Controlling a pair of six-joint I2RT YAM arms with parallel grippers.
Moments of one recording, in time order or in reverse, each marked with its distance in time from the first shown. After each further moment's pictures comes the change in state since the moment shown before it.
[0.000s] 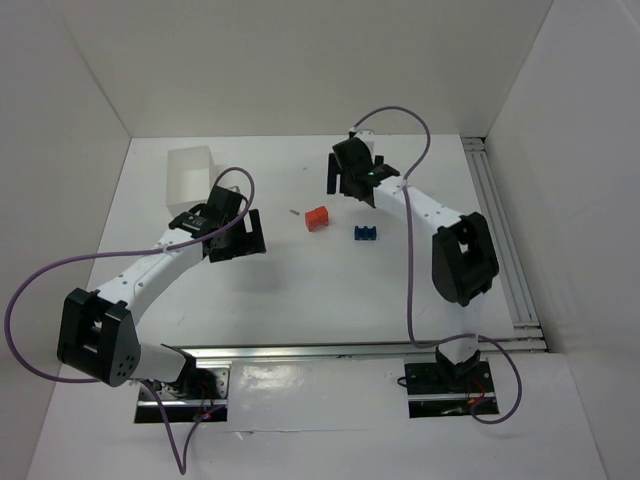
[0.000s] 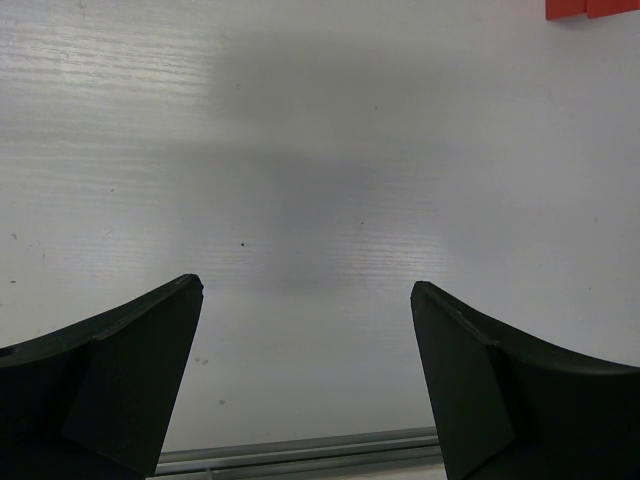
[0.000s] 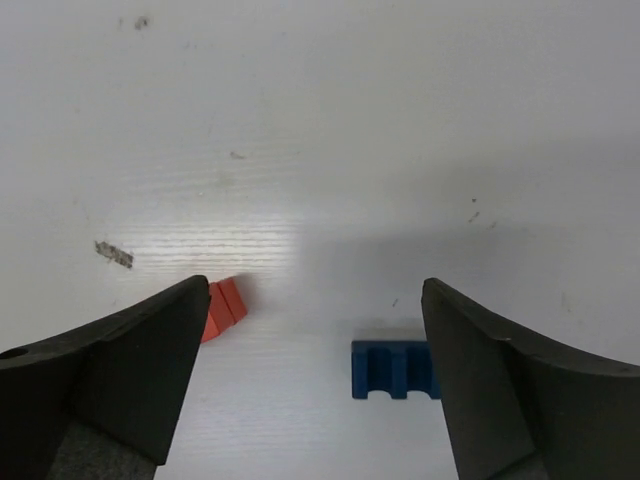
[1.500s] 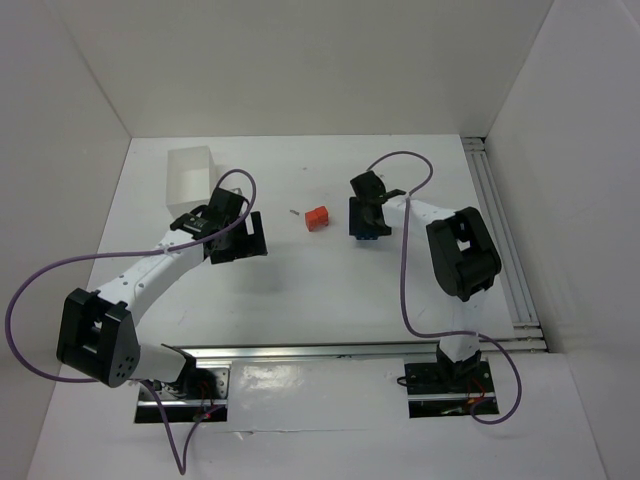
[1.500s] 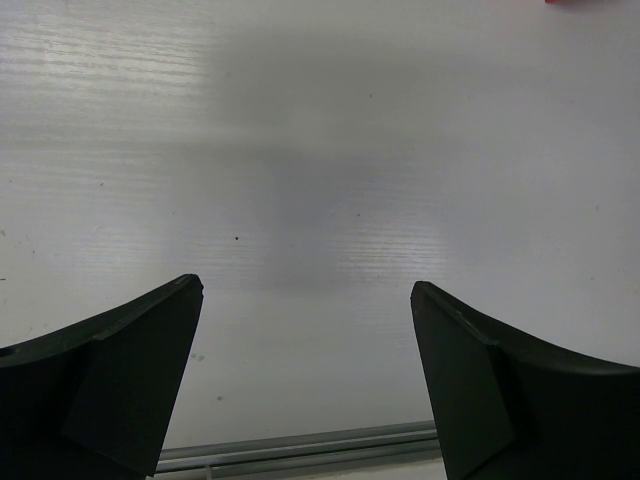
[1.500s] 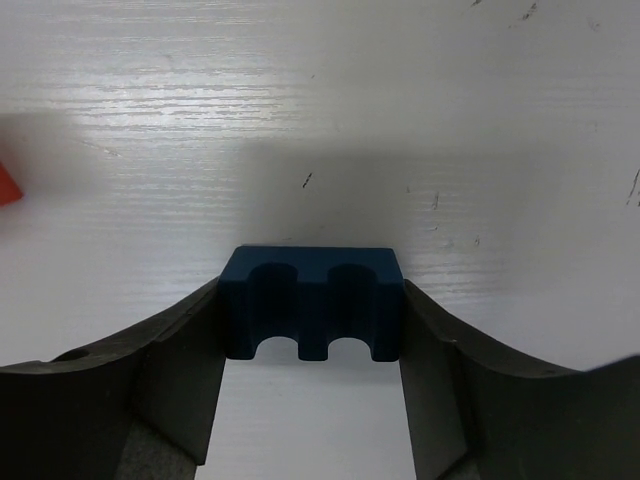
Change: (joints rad) left arm -0.010 -0.003 -0.011 0.002 0.010 0.000; right arm -0.092 -0.025 -0.316 0.006 -0.169 -0.017
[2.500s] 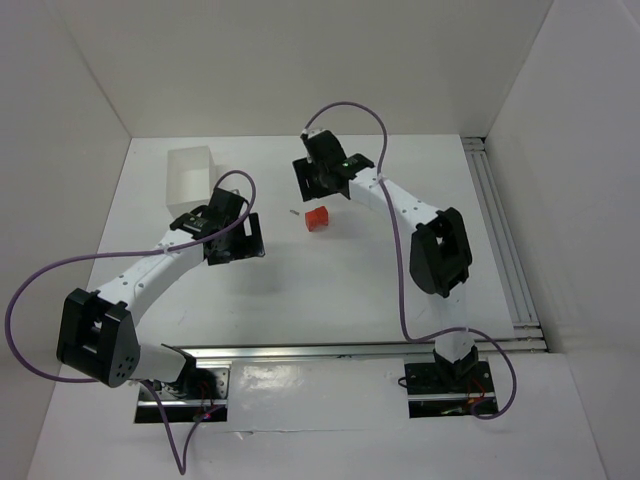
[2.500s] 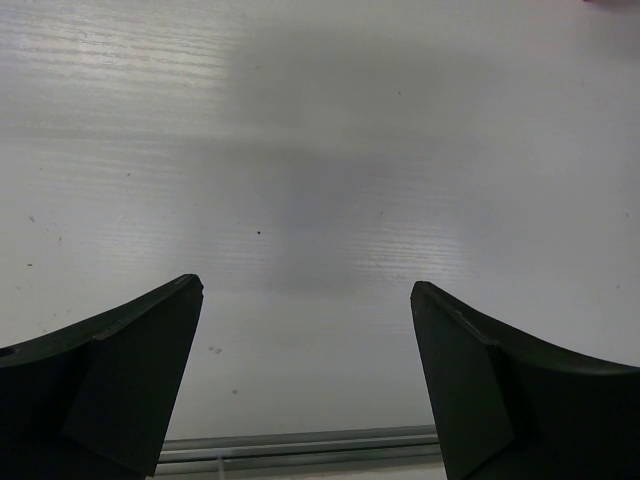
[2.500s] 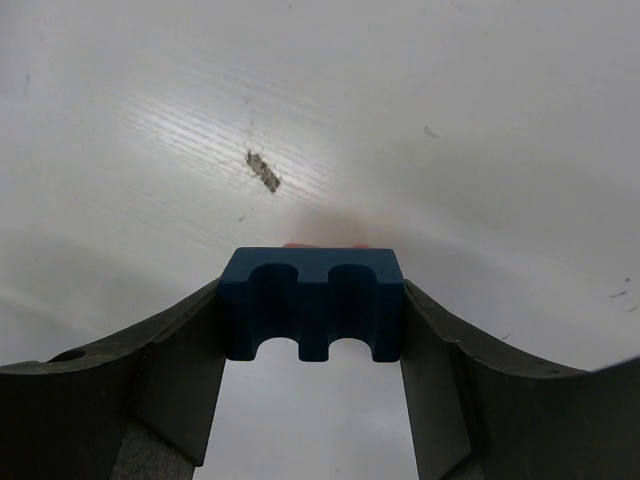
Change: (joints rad) left arm 0.000 0.000 0.003 -0.032 -0.038 0.001; right arm 0.181 0.128 0.593 -0.167 -0.080 -0.204
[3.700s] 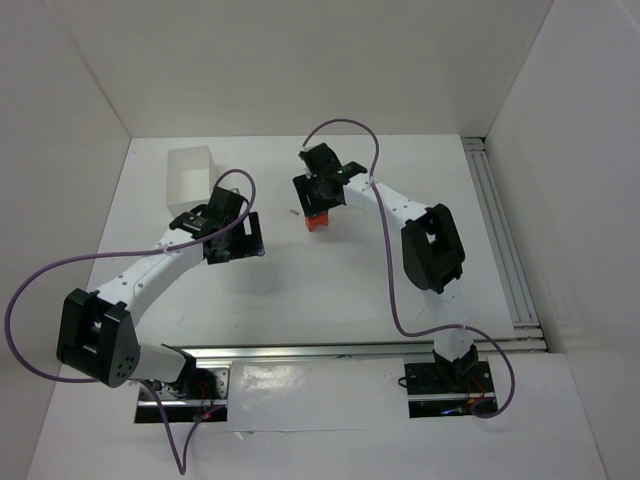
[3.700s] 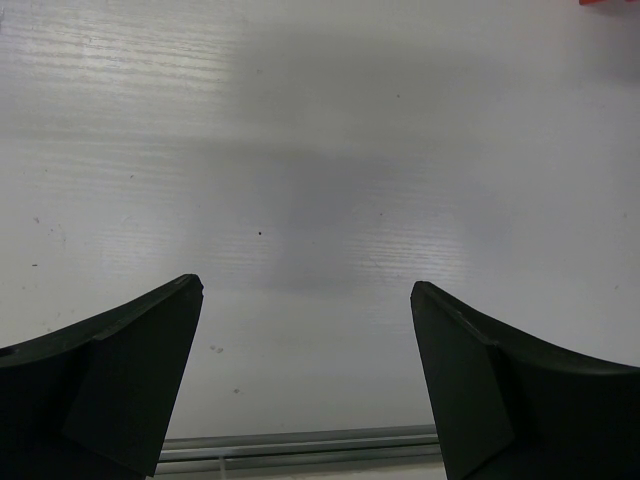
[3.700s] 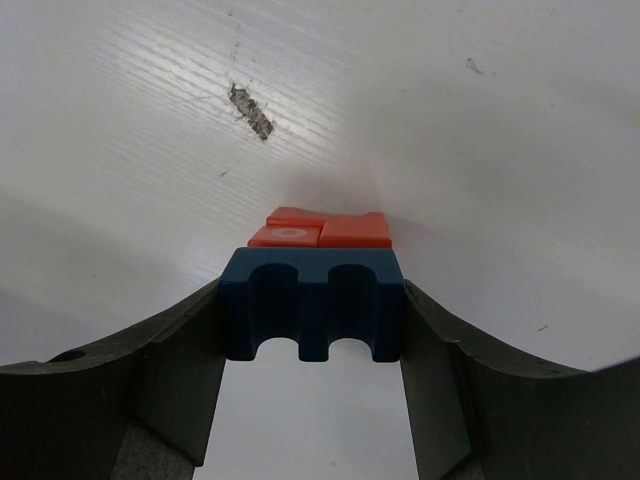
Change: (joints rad) left arm 0.000 0.000 0.011 -0.008 -0.006 0.005; right arm 0.009 0.064 -0.047 -0.033 -0.055 -0.011
